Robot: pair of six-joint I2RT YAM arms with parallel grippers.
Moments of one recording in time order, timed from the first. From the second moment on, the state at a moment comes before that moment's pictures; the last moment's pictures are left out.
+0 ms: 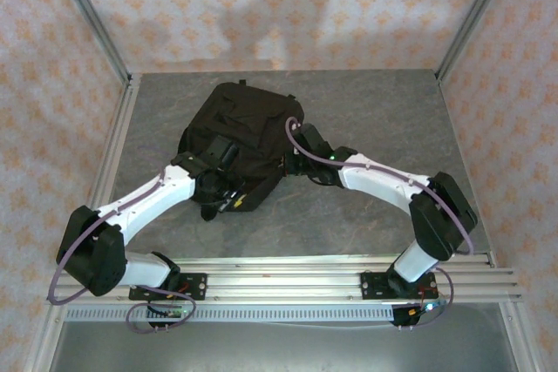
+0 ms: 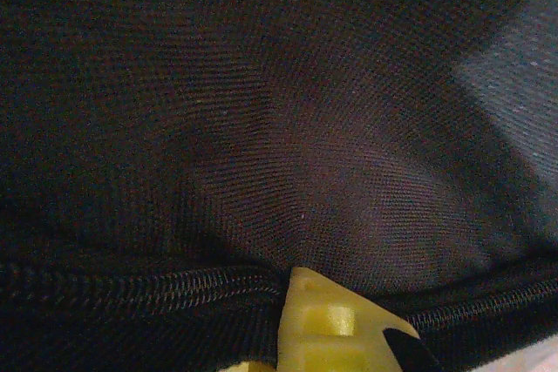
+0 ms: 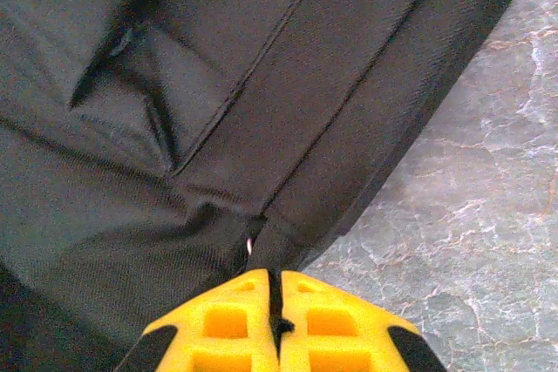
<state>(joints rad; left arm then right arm) -0.50 1.34 0.92 -0.84 0.21 -1.35 0.72 1.61 1.09 -0.32 0.02 0.55</state>
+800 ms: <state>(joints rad) -0.74 1.74 1.53 -1.02 0.46 -0.88 0.54 1.26 0.84 -0.46 0.21 0.61</state>
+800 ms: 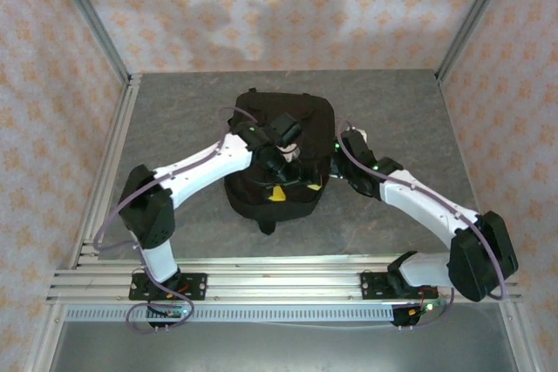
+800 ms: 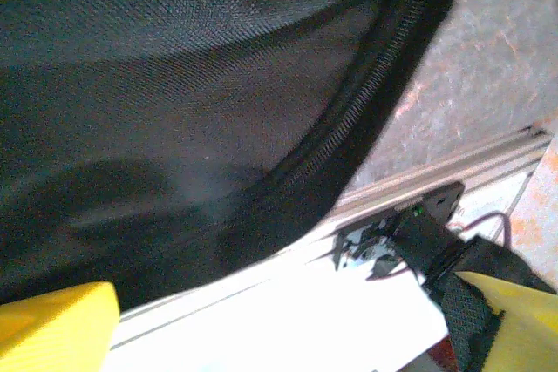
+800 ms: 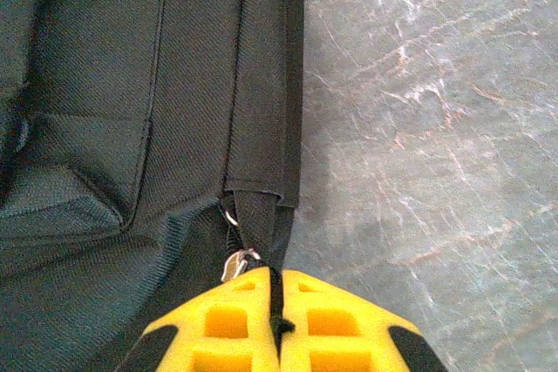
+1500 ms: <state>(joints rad) -0.45 1.27 1.39 -1.03 0.04 -0.67 0.42 1.20 0.93 -0.59 0.12 0.53</state>
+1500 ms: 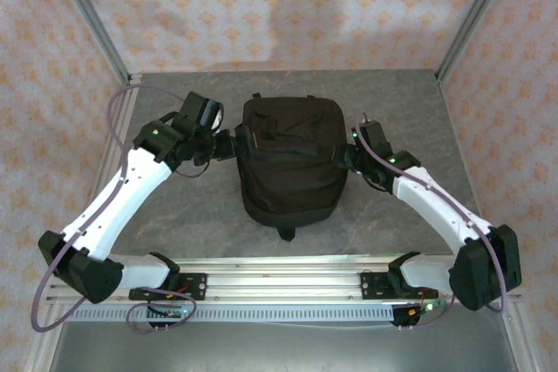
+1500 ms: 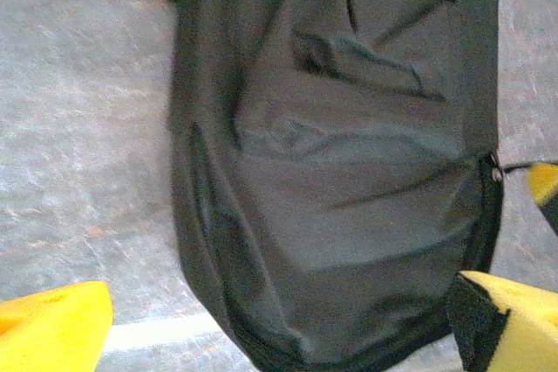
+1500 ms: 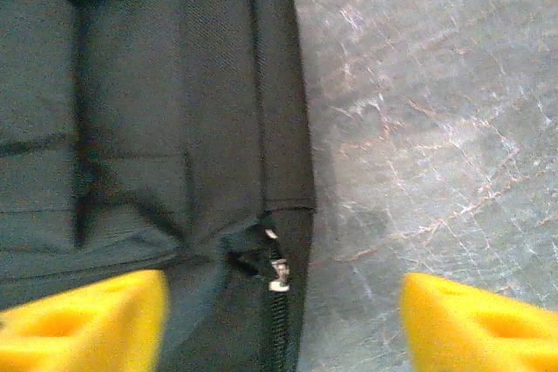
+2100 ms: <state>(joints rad) -0.37 0.94 0.48 -0.16 -0.62 -0.12 0.45 0.97 0.83 -0.37 0.19 0.17</state>
